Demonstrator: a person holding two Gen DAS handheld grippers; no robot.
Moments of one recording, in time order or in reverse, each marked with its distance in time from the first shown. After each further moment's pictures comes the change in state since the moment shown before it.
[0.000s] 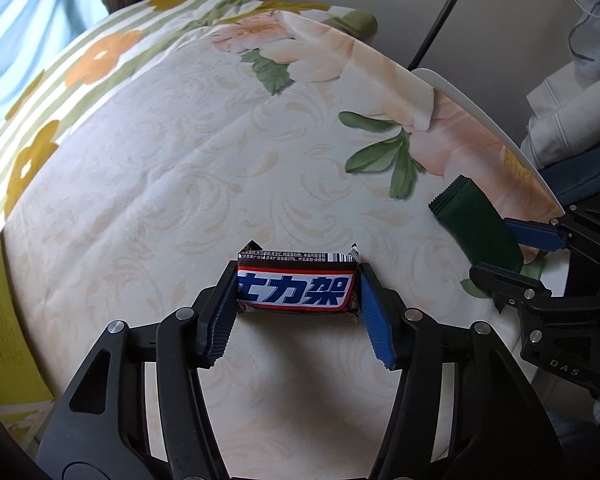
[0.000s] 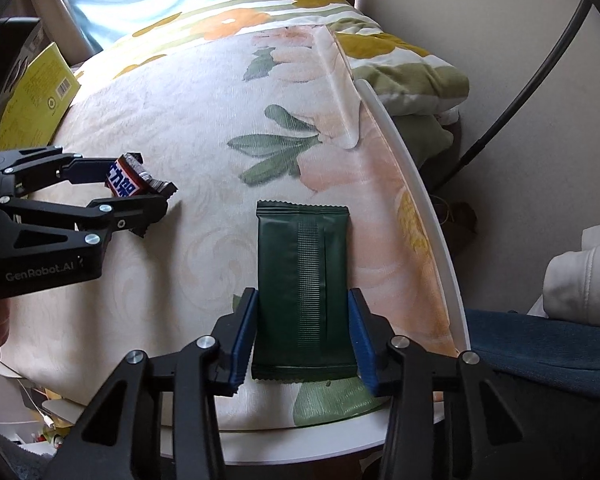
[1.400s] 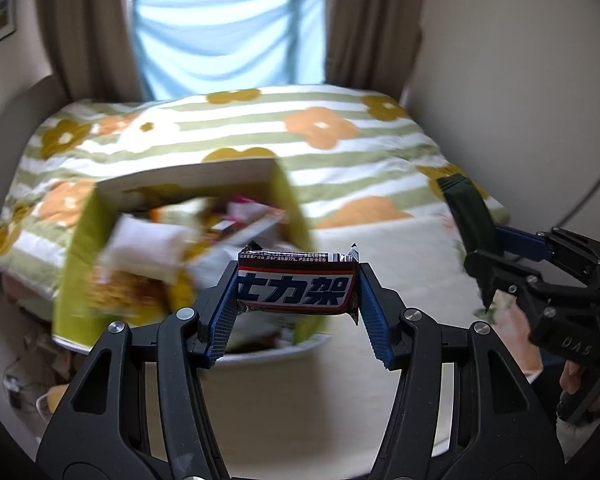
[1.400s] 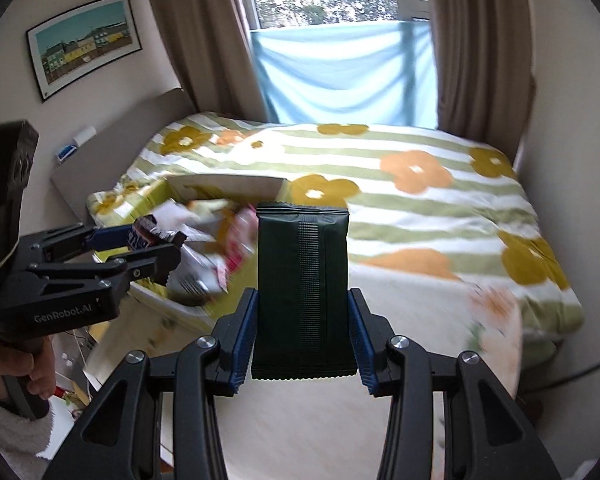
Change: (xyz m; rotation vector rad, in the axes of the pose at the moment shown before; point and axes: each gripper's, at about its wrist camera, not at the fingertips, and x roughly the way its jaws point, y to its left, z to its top) left arm -0.280 0.192 -0.075 -0.551 -0.363 0.341; right arm -0.157 0.194 0.139 -0.400 -0.360 0.421
